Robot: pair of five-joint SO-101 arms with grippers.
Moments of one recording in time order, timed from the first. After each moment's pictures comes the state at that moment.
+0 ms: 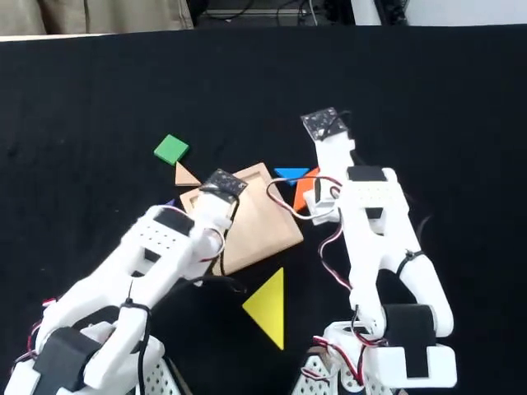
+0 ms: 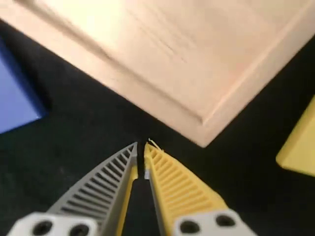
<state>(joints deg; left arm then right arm) 20.7 -19.6 54.3 59.7 -6.5 -1.3 -11.0 42.0 52.5 18.1</state>
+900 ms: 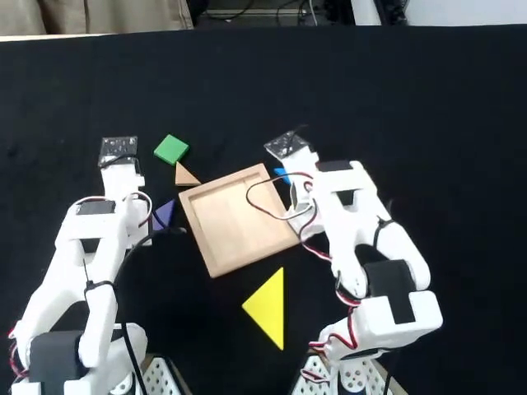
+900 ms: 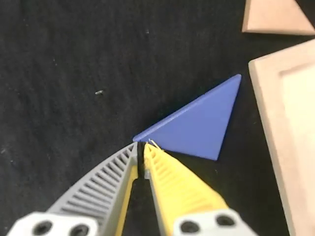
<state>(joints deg) -8.7 -19.6 56.4 44.1 -2.0 -8.5 4.9 35.8 57.0 25.5</state>
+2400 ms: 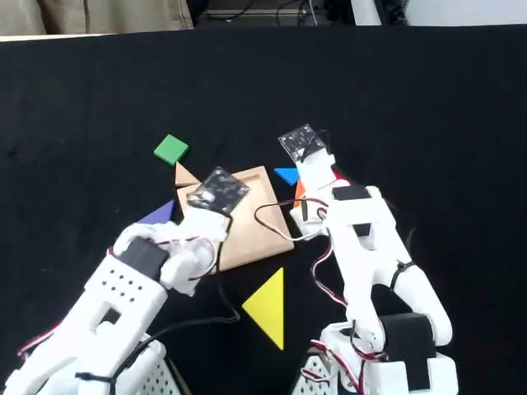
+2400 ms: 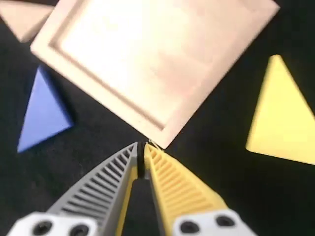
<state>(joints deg) 23.6 -48.0 59.0 66.7 -10.3 -5.1 -14.5 50.7 45.0 21.8</state>
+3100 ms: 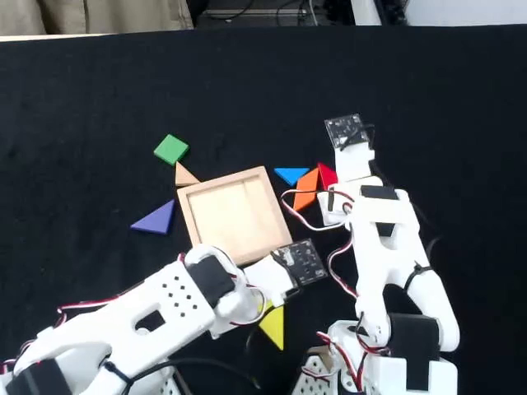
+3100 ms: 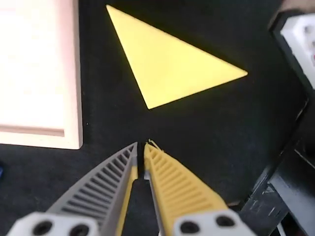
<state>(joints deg) 49.8 -35.6 51.1 75.8 -14.9 4.0 -14.5 50.7 40.1 16.0</state>
